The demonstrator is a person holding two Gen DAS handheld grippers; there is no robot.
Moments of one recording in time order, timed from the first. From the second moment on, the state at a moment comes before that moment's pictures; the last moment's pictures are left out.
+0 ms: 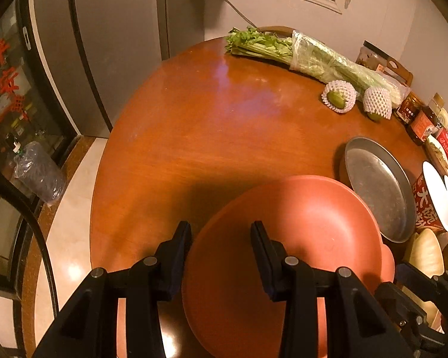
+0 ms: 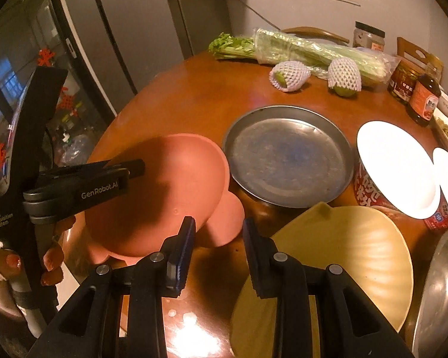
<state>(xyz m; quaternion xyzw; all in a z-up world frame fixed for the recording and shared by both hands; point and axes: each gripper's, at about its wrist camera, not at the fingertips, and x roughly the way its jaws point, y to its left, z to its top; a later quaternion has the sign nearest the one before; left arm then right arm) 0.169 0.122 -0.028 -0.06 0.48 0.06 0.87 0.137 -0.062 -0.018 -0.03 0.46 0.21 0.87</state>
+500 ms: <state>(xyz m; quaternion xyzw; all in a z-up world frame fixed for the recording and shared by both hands) 0.173 0.135 -0.029 -0.06 0.48 0.06 0.88 0.141 -0.049 -0.021 -0.03 0.46 0.22 0.86</state>
